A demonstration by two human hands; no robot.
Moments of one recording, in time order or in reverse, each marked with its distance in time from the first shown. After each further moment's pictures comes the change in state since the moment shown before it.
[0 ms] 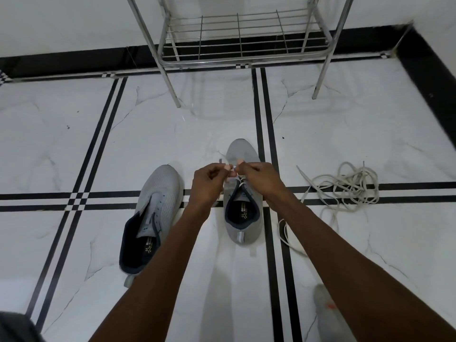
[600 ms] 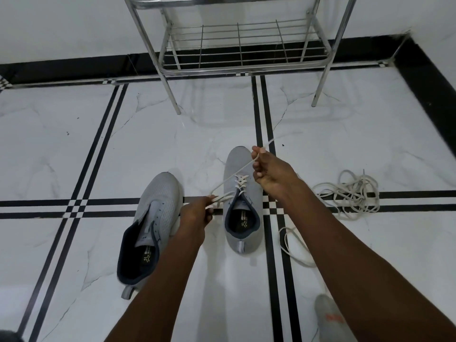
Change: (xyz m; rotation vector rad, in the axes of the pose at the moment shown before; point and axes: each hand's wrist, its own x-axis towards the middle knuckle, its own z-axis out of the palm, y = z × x) left_hand -0.004 -0.042 -0.017 -0.359 0.252 -0.545; right_hand 0.036 -0.015 -0.022 0.856 0.033 0.248
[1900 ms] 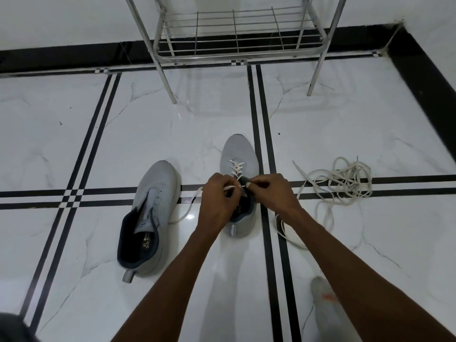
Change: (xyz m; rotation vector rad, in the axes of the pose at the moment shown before) left_hand -0.037 -0.018 0.024 0.859 -0.119 1.009; right_hand -0.046 0.054 -0.052 -1.088 -0.010 -0.472
